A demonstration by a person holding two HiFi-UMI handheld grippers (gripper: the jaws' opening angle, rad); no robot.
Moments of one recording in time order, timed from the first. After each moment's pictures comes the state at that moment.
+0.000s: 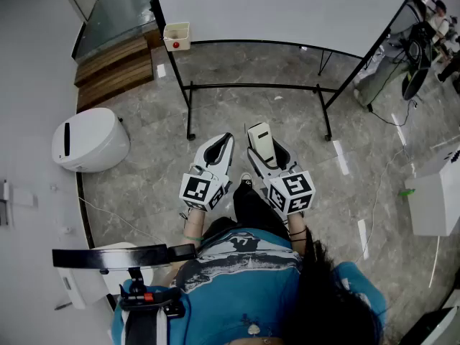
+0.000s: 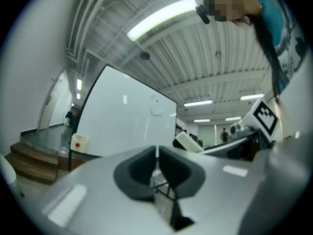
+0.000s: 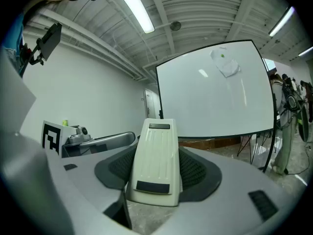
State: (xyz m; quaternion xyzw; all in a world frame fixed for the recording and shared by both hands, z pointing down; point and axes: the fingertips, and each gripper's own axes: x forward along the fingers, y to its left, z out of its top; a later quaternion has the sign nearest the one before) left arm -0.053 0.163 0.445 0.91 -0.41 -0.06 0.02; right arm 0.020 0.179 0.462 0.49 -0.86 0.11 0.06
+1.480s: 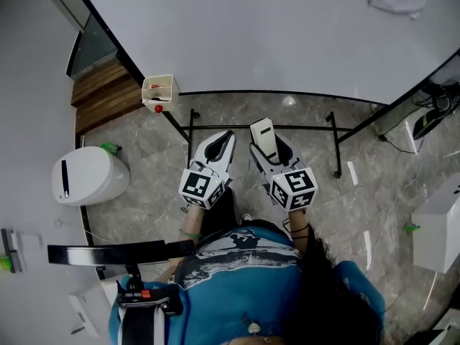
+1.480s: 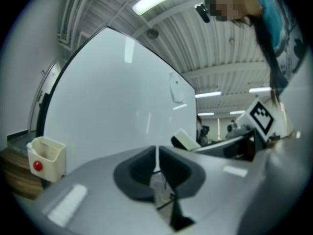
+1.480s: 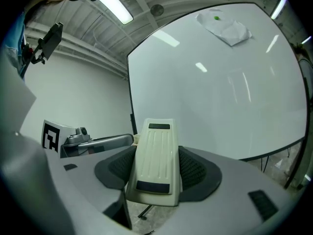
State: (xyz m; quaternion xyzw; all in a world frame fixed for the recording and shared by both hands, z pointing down) left arm 0.038 -0.237 0.452 0.92 -0.39 -0.02 0.04; right arm 0.111 -0.223 0.465 0.49 -0.86 0.13 0.06
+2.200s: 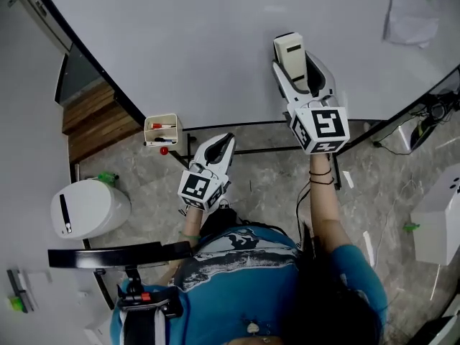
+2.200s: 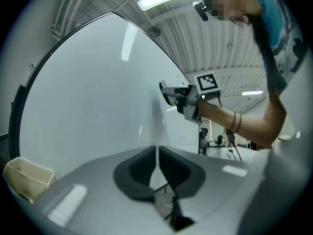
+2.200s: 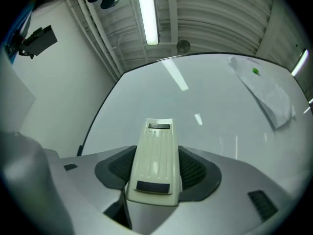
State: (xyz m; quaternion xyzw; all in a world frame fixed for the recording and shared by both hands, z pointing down) left arm 0.010 -0.357 0.430 0.94 -0.34 -0.03 0.02; right arm 0.134 -0.438 0.239 0.58 -0.80 -0.16 -0.01
